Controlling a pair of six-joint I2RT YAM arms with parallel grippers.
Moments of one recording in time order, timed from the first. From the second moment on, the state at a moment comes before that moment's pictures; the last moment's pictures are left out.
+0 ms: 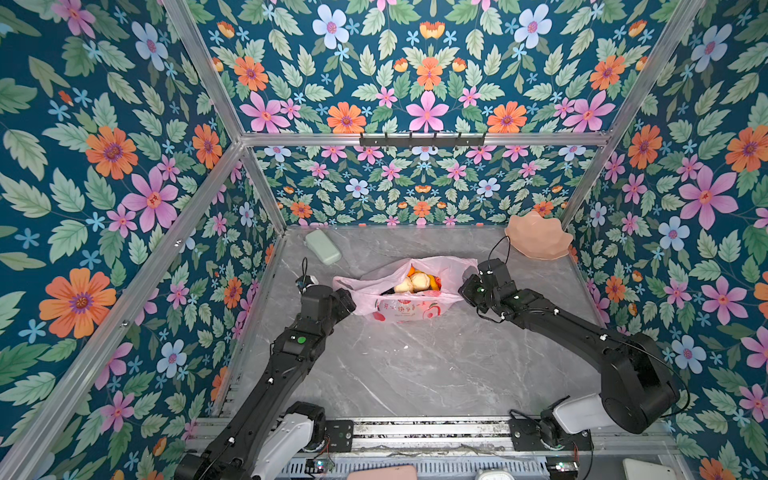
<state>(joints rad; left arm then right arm) -0.29 0.91 0.70 -0.42 -0.17 -0.75 0.48 1.45 0.93 -0.20 -0.03 1.08</state>
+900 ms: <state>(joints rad) -0.70 1.69 1.68 -0.97 -0.41 -0.19 0.55 1.33 0.90 -0.20 0.06 0.86</state>
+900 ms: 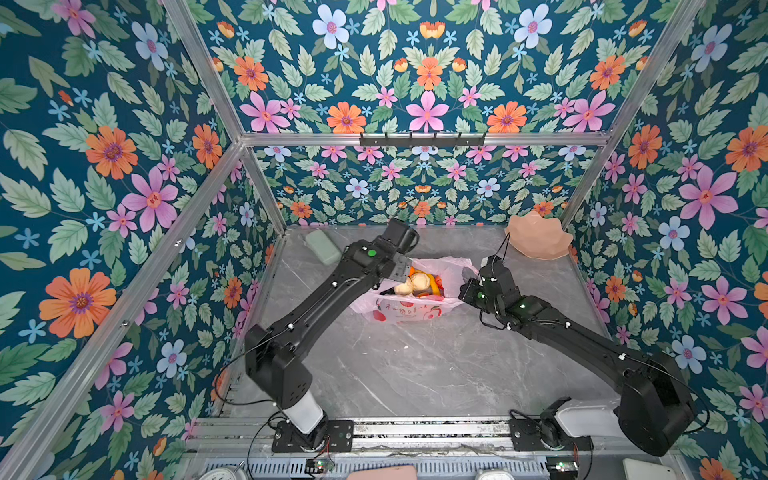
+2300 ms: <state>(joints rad) -0.33 1.73 1.42 -0.39 0.07 -0.42 0.38 1.48 0.97 -0.25 -0.10 0.89</state>
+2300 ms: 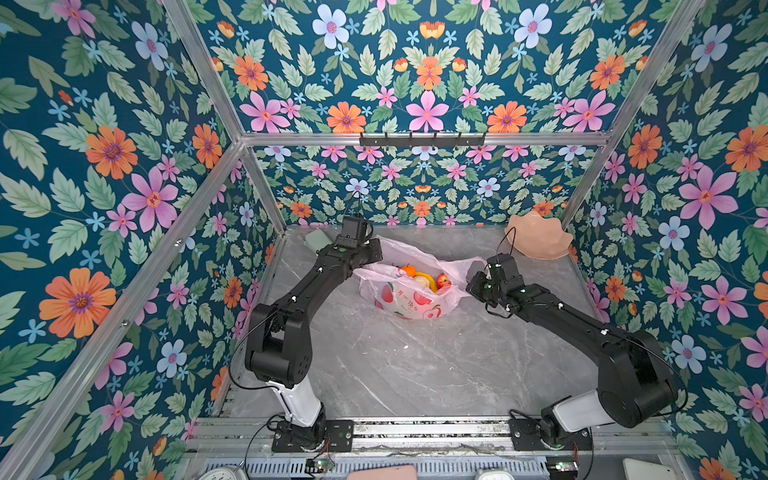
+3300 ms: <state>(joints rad) -0.39 1.58 1.18 -0.24 0.07 -0.36 0.64 1.36 1.50 -0.84 0.21 0.45</state>
